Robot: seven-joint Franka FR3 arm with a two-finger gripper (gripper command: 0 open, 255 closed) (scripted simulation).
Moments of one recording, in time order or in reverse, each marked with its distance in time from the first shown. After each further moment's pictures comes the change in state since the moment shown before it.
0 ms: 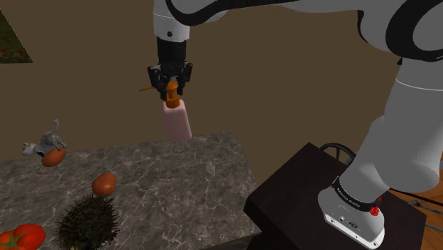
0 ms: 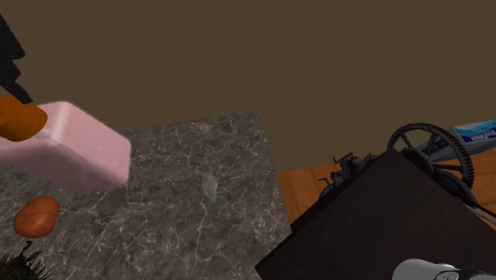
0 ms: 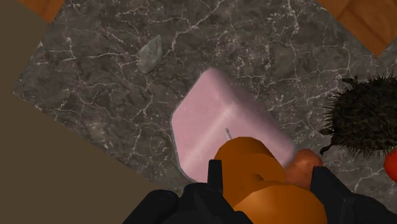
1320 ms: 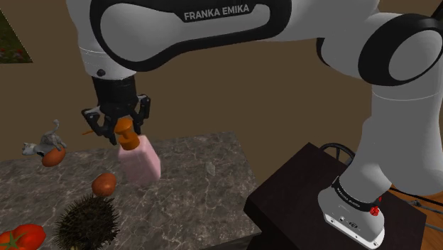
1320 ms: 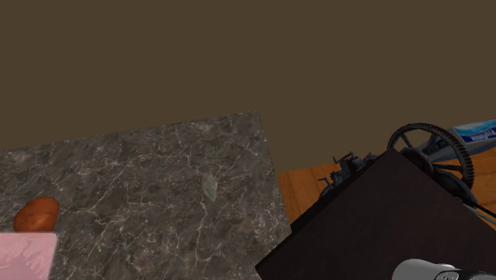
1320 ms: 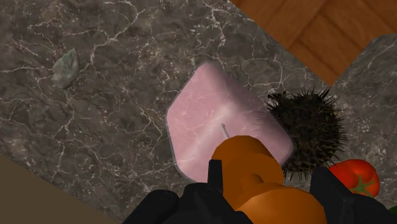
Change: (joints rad) arm 0.242 0.237 0.066 0.254 -0.110 -0.006 0.302
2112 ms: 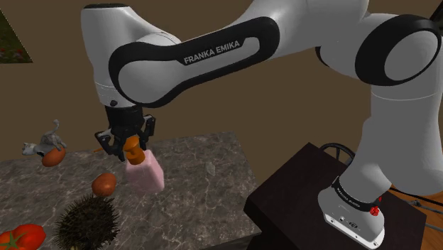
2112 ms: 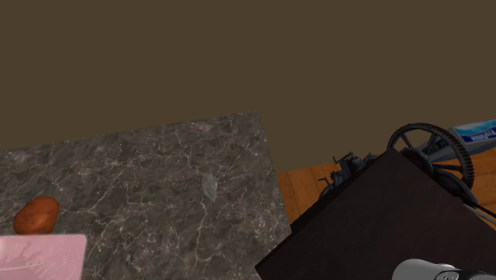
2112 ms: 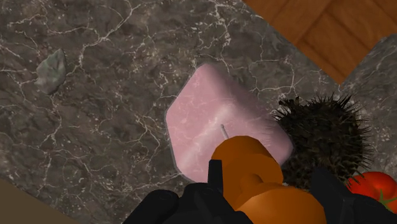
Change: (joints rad) arm -0.010 0.007 -0.004 -0.153 -0.003 0.158 -0.003
